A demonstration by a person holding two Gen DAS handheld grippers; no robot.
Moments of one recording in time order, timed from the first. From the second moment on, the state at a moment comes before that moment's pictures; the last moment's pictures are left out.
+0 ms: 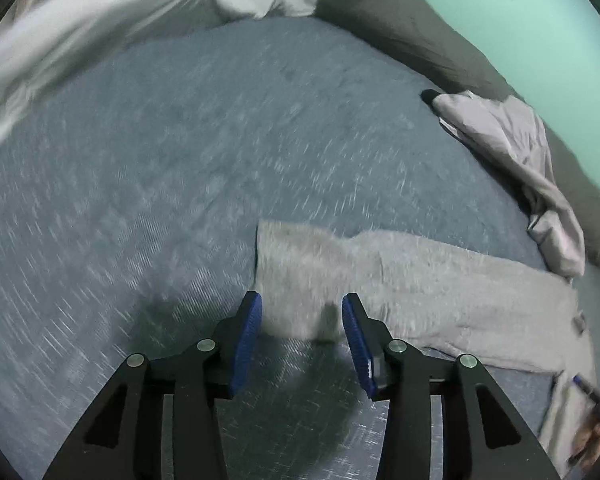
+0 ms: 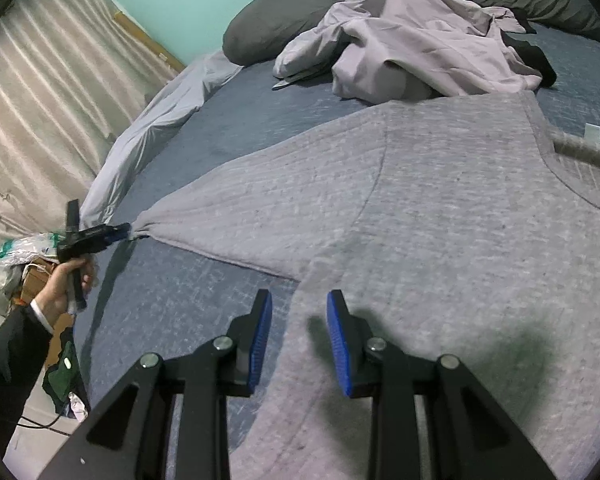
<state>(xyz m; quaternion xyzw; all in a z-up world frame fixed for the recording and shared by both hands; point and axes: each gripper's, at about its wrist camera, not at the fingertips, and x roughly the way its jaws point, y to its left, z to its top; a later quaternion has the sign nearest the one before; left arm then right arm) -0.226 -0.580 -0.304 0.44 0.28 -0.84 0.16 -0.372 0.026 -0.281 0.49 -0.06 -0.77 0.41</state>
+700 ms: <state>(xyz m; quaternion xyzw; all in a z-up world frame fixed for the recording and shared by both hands) -0.234 -0.577 -0.288 0.44 0.20 -0.85 0.22 -0.352 0.055 -0.290 0.50 -0.07 -0.76 0.41</state>
